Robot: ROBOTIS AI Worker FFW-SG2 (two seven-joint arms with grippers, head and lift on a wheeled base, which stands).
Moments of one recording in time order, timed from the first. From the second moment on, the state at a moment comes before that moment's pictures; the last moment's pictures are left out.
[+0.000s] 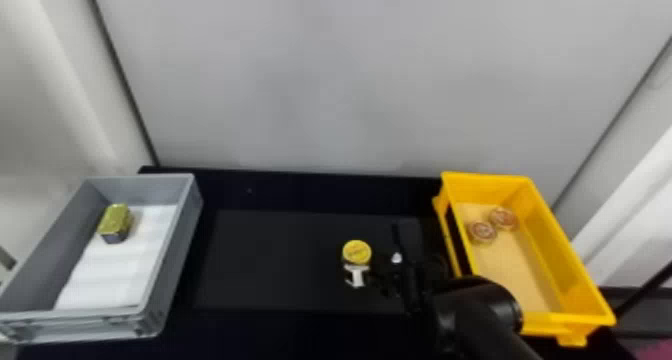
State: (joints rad) left arm -0.37 0.38 0.06 -2.15 -0.21 -0.24 0.26; right arm -0.45 -0.05 0.29 -0.64 -0.16 0.26 0.20
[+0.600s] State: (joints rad) left arm -0.36 0.37 0.06 -2.15 -0.20 -0.24 0.26; right arm -0.40 -0.08 0.29 -0.76 -0.16 0.28 0.25
